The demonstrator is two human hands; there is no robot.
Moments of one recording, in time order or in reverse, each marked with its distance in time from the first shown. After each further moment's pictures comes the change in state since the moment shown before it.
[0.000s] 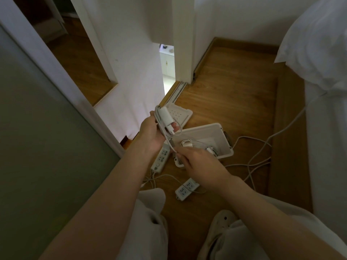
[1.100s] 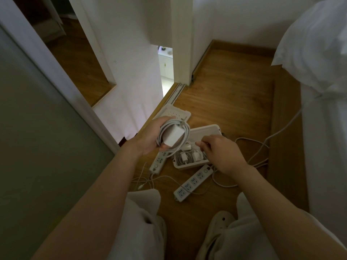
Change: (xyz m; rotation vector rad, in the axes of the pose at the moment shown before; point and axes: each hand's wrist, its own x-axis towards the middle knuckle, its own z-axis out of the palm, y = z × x) left_hand -0.012 0.007 -0.014 0.804 -0.399 0.143; right_hand -0.001 0.042 -0.030 -0.200 0.070 0.272
